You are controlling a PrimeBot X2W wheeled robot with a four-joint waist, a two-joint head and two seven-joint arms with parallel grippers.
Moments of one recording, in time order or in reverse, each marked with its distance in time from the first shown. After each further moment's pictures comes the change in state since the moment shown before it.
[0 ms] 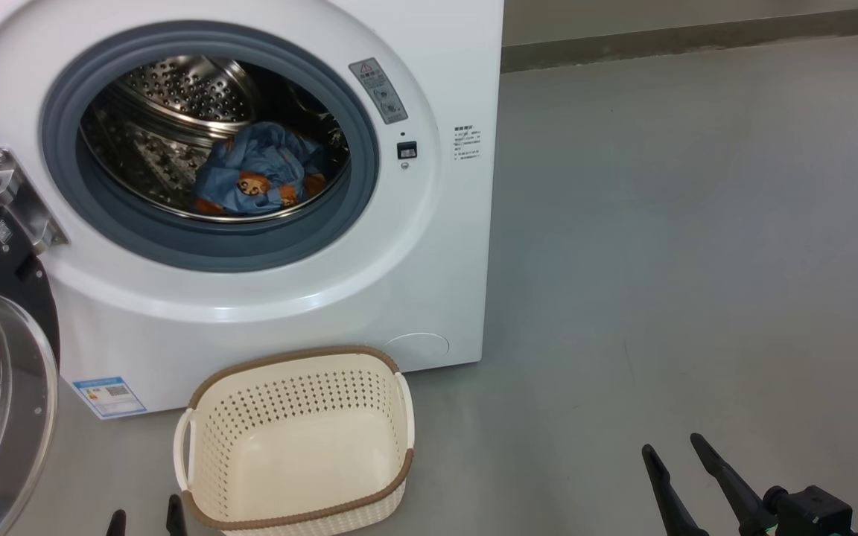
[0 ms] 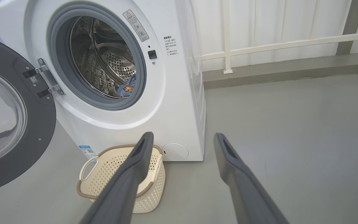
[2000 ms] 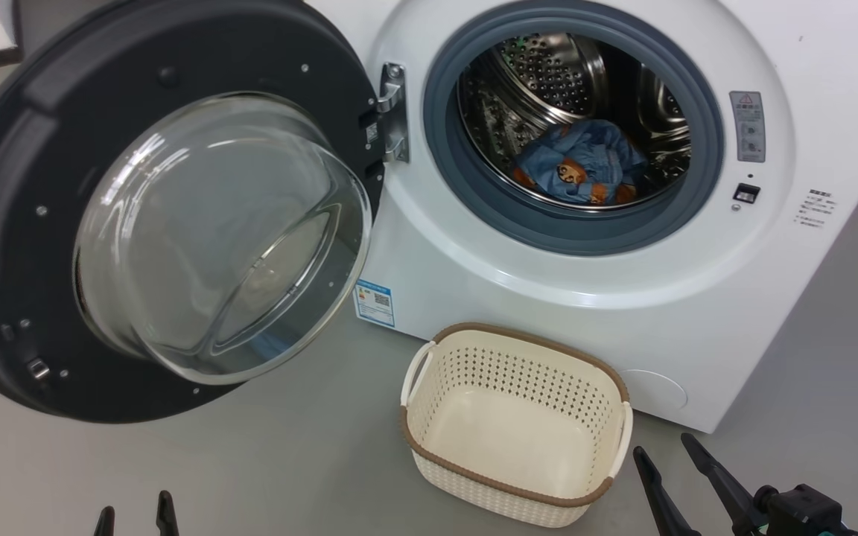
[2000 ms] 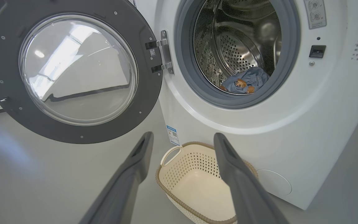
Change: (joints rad) left arm 0.002 0.001 0.020 -0.018 0.017 0.000 0.000; right arm -0.008 -0.013 0.025 0.001 -0.009 0.000 0.000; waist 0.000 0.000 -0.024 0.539
